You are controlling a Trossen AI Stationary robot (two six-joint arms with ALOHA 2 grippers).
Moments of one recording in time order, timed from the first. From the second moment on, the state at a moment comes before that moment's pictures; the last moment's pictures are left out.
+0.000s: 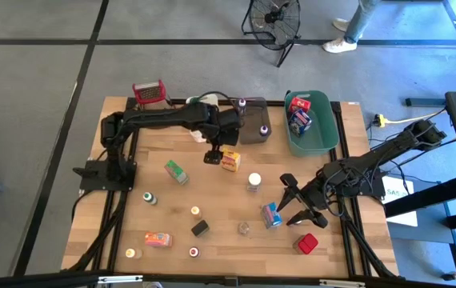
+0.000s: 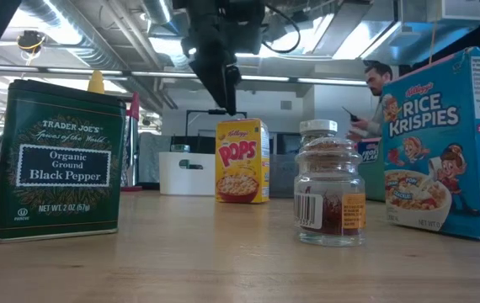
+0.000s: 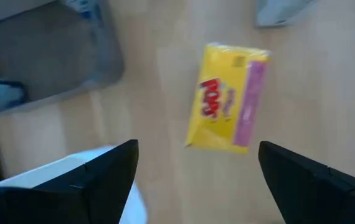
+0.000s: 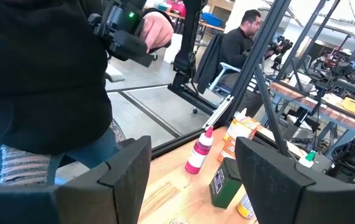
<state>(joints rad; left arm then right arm) 0.23 1.87 1.71 -1.07 0.05 0.37 0.44 1.00 0.46 0.45 -0.26 -0.32</state>
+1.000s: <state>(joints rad) 0.22 1.91 1.71 -1.06 0.13 0.33 0.44 1.00 0.46 0.44 -0.26 -0.32</state>
